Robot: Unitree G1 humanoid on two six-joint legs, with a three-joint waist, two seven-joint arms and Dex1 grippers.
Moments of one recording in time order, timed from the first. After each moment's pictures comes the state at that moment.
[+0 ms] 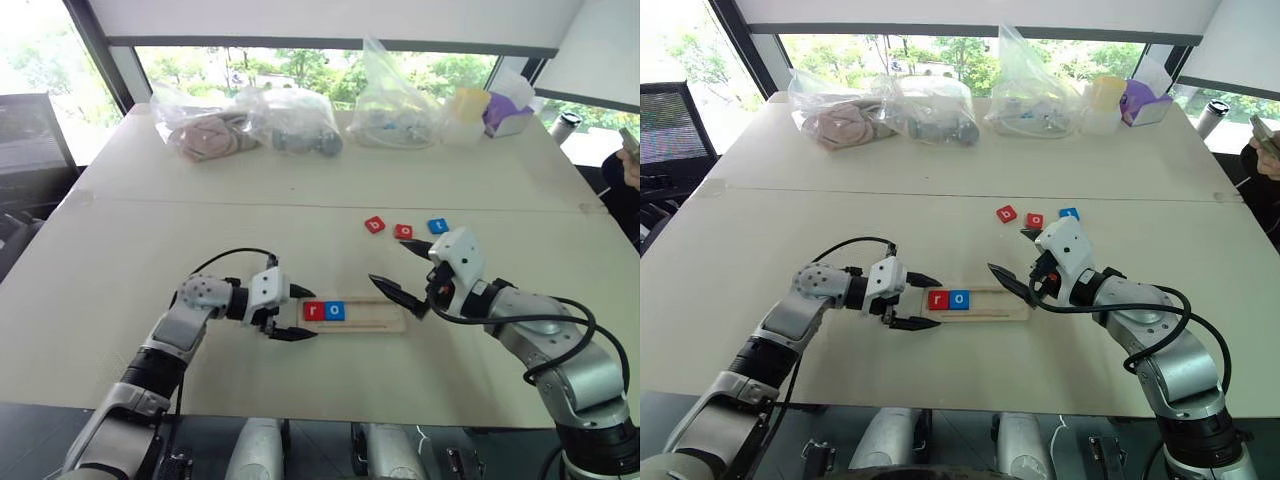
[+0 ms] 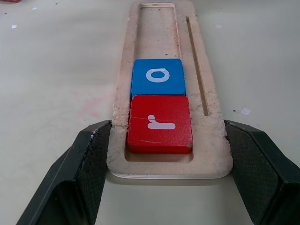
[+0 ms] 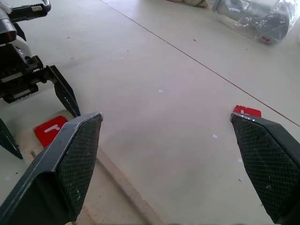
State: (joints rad) left arm -0.45 0.45 -0.27 0.31 -0.11 -0.04 -1.27; right arm -0.13 -0.61 -0.03 -0.55 0.41 0.62 0.58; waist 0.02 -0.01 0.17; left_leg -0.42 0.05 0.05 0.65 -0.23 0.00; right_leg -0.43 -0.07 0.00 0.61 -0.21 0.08
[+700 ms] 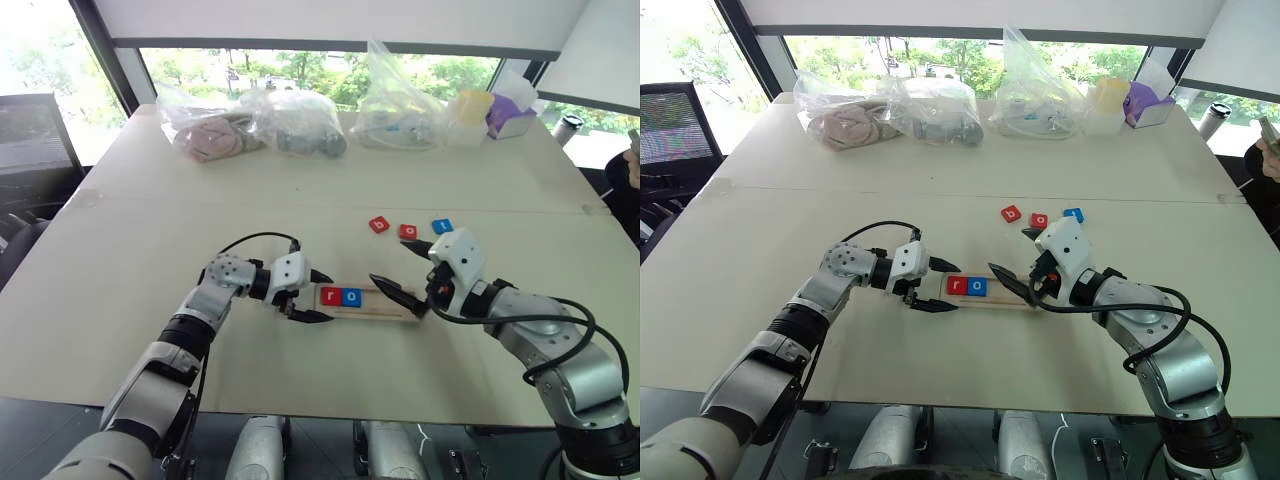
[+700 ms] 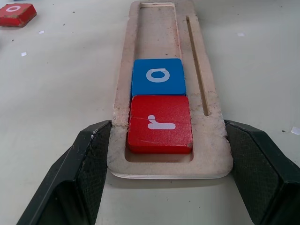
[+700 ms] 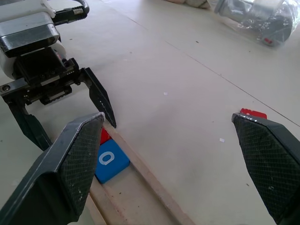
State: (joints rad) left arm -0.65 0.35 -0.33 0.62 -0.07 -0.20 -1.29; right arm -0.12 -0.61 -0.03 -0.55 0.41 0.62 0.56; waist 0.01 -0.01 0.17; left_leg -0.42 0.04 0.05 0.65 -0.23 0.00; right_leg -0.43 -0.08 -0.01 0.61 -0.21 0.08
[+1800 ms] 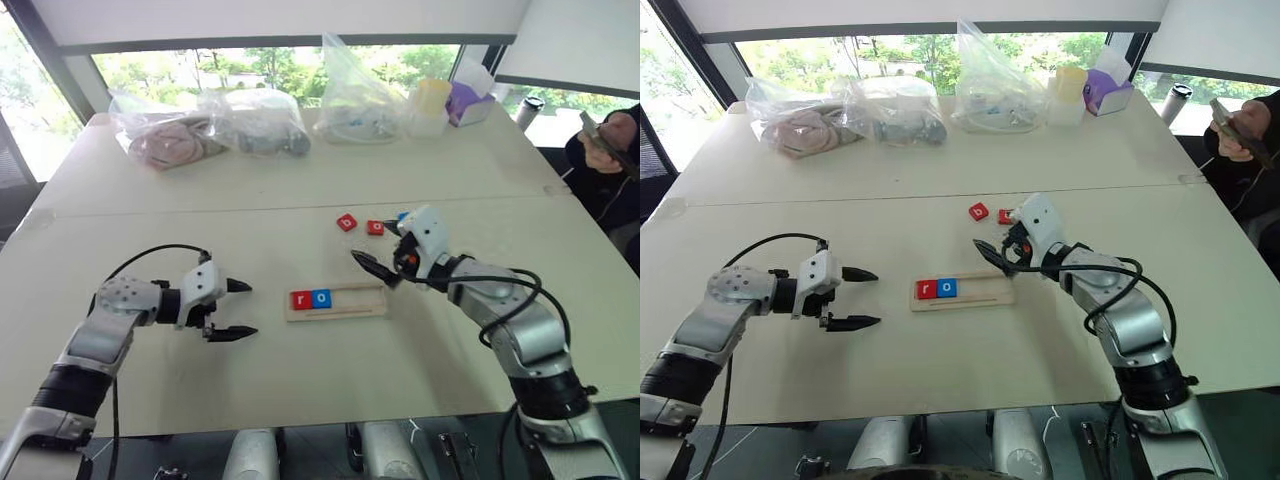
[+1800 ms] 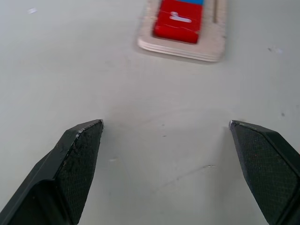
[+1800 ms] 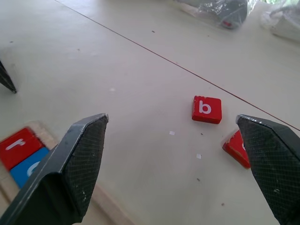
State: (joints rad) left arm -0.28 0.76 -0.09 0.12 -0.24 0.17 -1.20; right arm -0.40 -0.45 0.12 -0.24 0.29 0.63 0.50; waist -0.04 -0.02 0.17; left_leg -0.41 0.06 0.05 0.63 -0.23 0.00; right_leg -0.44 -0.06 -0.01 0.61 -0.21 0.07
